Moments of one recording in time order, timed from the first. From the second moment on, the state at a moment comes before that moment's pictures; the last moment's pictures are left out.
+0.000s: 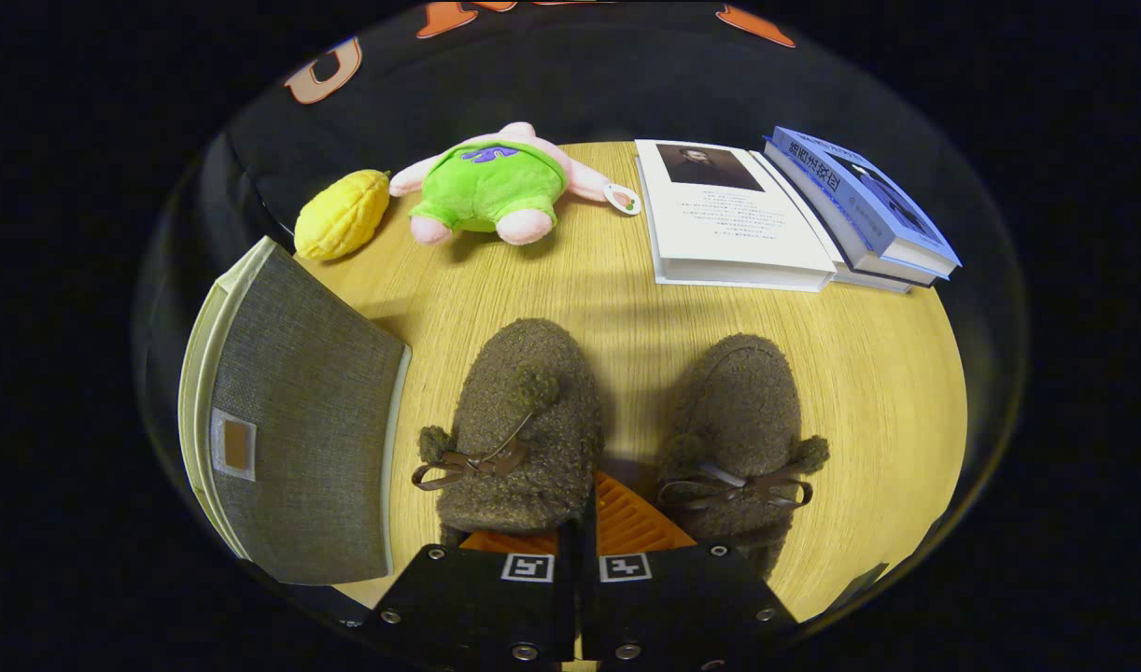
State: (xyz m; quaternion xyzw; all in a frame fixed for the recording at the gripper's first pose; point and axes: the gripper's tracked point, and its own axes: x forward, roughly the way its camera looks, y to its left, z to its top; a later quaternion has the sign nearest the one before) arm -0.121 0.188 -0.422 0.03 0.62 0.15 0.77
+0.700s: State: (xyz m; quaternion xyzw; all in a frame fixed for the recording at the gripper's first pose) arm -0.103 0.219 -0.308 0.09 0.57 0.17 0.80
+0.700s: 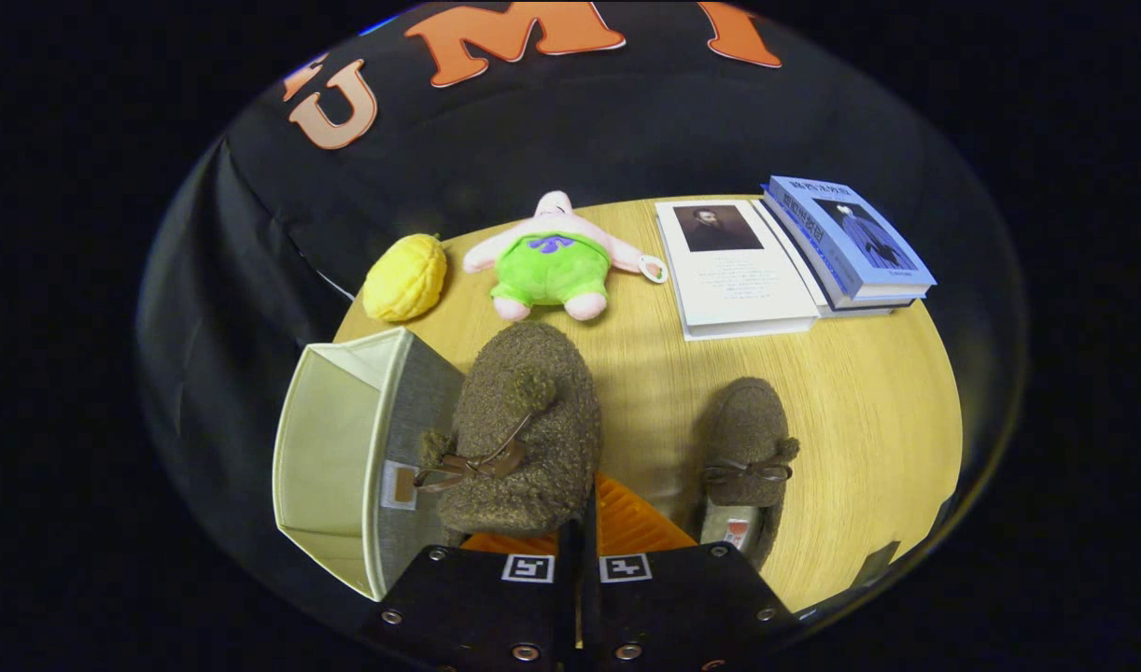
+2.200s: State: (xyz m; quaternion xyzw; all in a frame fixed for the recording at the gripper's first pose) arm -0.136 0.418 -0.285 0.04 0.60 0.23 0.77
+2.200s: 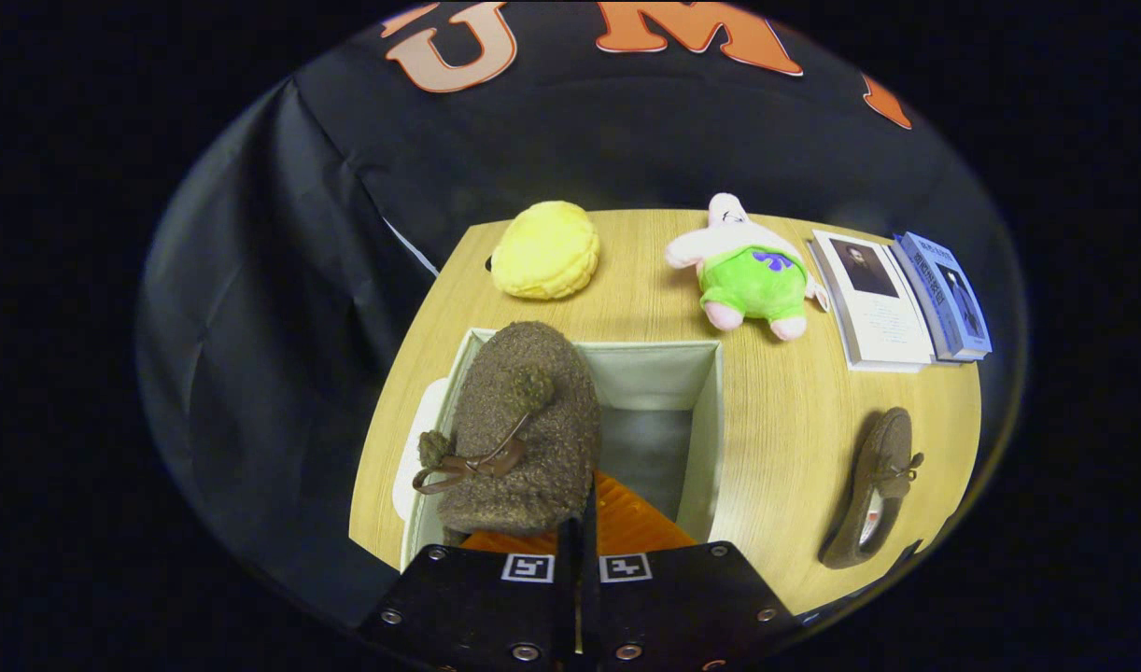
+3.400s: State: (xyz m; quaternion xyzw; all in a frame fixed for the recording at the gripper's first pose) arm -0.202 0.471 -0.371 0.05 0.72 0.22 0.66
